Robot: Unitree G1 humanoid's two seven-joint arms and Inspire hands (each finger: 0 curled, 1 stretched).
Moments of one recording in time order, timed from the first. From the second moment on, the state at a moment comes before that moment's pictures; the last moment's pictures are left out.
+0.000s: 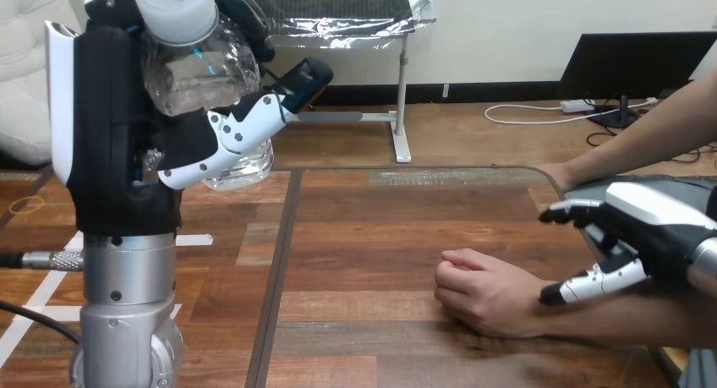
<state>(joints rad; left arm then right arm) -0.06 0.06 0.05 -0.42 0.04 -0.41 -0.01 -0.40 -0.79 0.16 0.68 -0.51 -0.43 0.35</state>
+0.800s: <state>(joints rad) -0.06 0.06 0.06 -0.42 0.04 -0.41 -0.01 -0.40 -0.79 0.16 0.65 -0.46 -0.34 0.46</state>
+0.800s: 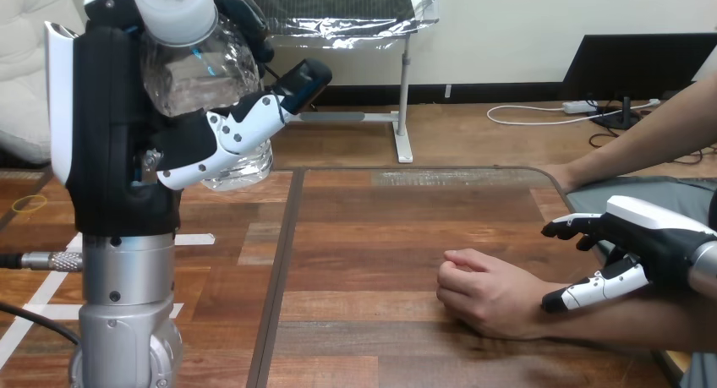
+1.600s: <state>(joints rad) -0.06 0.06 0.06 -0.41 0.00 -0.41 -0.02 -0.40 -0.79 0.21 0.66 -0.51 -0.33 0.46</state>
